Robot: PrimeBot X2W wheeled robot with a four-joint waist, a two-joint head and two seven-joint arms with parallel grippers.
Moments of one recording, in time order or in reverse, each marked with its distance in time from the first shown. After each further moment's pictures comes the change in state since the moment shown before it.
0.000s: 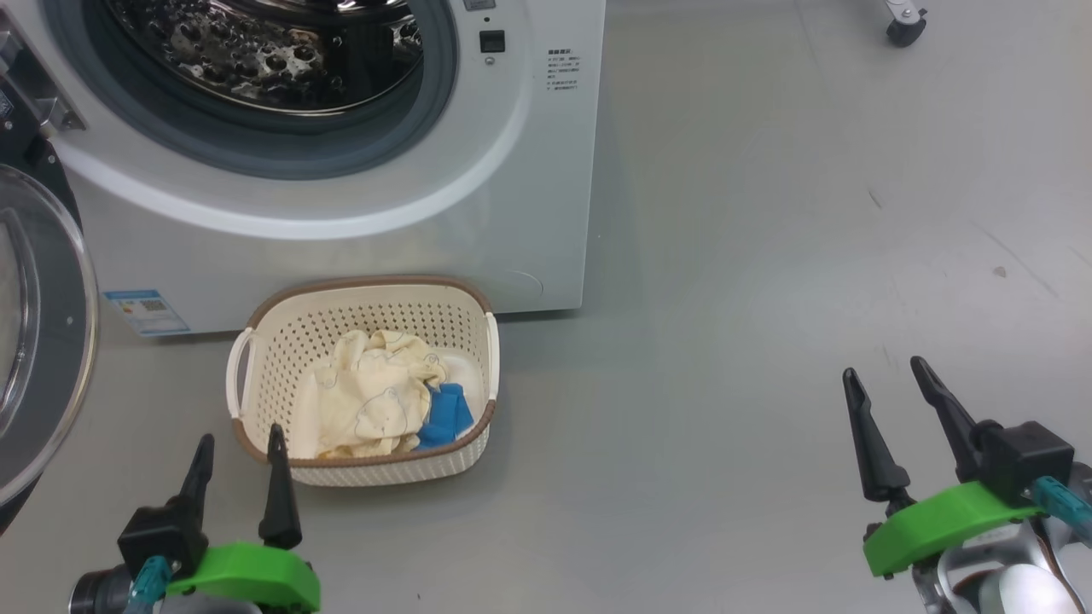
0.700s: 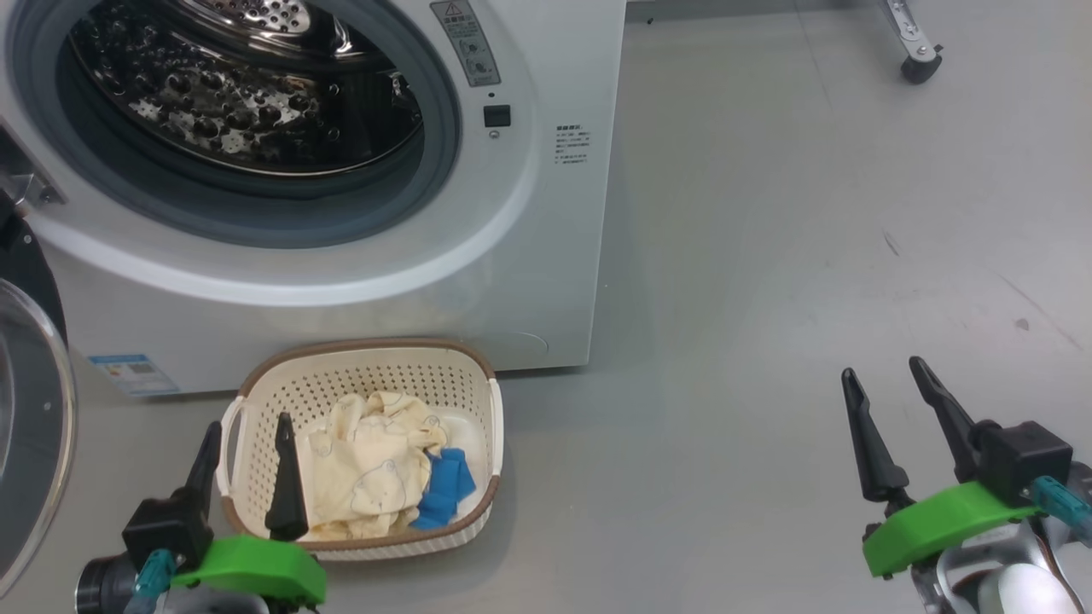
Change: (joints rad) left arm -0.020 0.003 -0.015 0.004 -0.002 -0.014 -0.016; right arm -0.002 0.000 0.001 0.006 0.000 0.000 -0.003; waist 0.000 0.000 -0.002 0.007
